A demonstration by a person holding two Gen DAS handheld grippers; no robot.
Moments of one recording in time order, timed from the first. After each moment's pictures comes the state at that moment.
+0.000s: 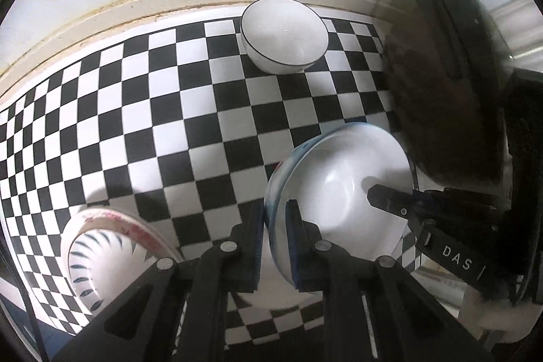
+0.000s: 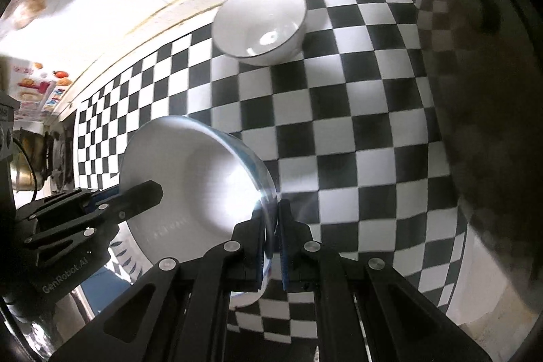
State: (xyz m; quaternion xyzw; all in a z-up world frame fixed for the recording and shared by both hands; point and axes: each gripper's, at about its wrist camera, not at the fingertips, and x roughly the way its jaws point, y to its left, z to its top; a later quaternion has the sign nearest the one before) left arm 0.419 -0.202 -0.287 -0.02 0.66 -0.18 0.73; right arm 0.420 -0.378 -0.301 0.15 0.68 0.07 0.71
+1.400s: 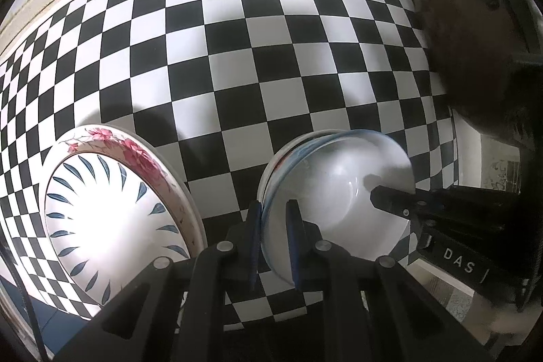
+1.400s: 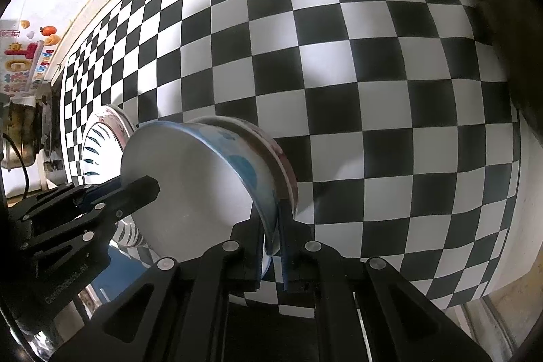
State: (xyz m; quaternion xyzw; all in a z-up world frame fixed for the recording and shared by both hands) left arm 0.364 -0.181 -0.352 0.00 0.70 -0.15 0.70; right arm 0.362 -0.337 -0.381 0.15 0.74 0.08 0.66
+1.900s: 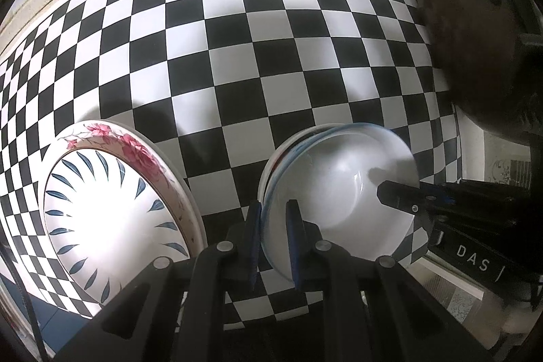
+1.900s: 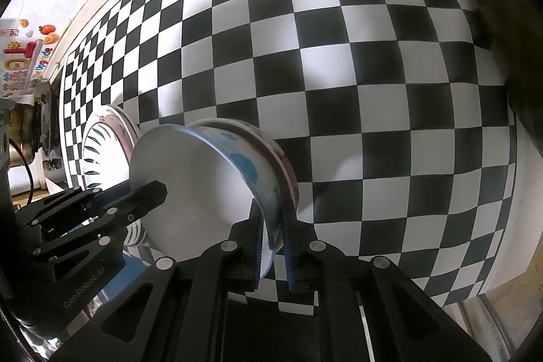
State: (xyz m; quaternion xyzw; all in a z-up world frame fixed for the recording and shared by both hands) left arm 0.360 -0.182 -0.358 0.01 0.70 -0.15 0.70; right arm 0.364 -0.336 -0.378 0.15 0.74 0.08 0.65
